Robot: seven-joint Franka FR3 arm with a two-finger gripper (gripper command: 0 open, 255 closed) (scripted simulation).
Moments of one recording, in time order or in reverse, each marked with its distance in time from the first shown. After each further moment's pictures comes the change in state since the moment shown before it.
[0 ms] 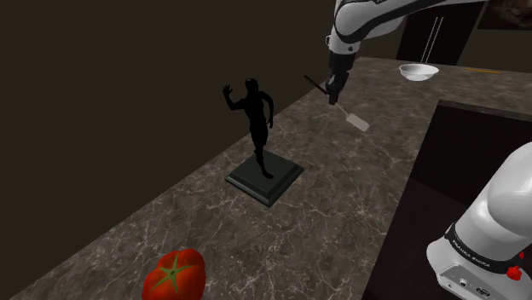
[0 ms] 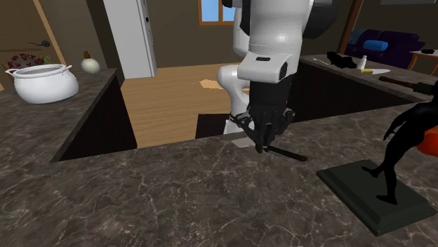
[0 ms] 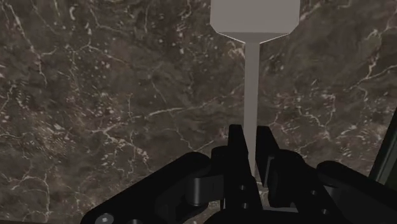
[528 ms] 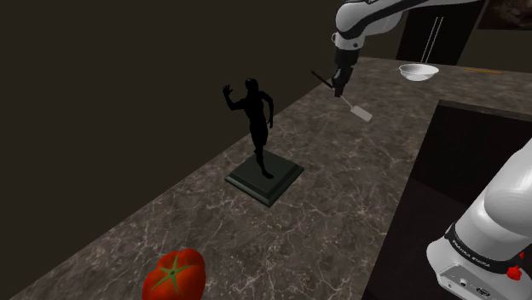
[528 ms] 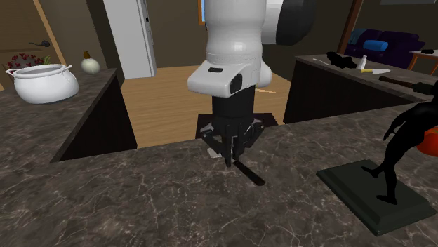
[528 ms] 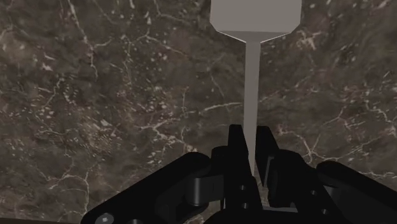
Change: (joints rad) arm -0.056 0.136 -0.078 0.134 0.018 -0.001 -0.141
